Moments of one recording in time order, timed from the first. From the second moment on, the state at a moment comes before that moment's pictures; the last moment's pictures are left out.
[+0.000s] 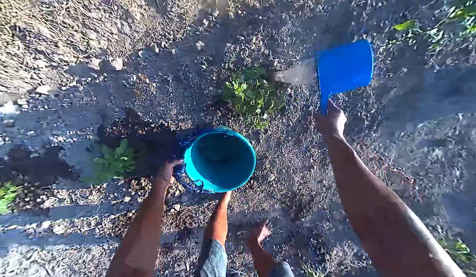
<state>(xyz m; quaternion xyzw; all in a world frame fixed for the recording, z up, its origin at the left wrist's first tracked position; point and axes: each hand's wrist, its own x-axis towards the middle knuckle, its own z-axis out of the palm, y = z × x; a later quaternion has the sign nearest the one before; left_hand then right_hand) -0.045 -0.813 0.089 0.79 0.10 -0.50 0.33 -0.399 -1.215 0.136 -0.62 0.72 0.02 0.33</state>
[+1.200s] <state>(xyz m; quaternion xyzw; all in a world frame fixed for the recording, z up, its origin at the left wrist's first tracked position) -0.650 -1.082 0.384 0.70 -0.27 -0.64 0.19 -0.896 -0.934 0.204 -0.10 0.37 -0.20 0.90</state>
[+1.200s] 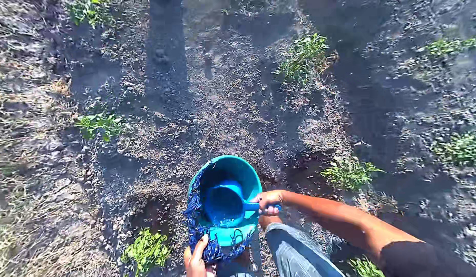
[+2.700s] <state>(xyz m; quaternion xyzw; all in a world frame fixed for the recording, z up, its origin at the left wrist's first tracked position) -1.057 -1.209 0.299 0.72 -0.34 -0.59 0.14 -1.260 -0.922 0.143 0.54 0.58 -0.54 0.29</state>
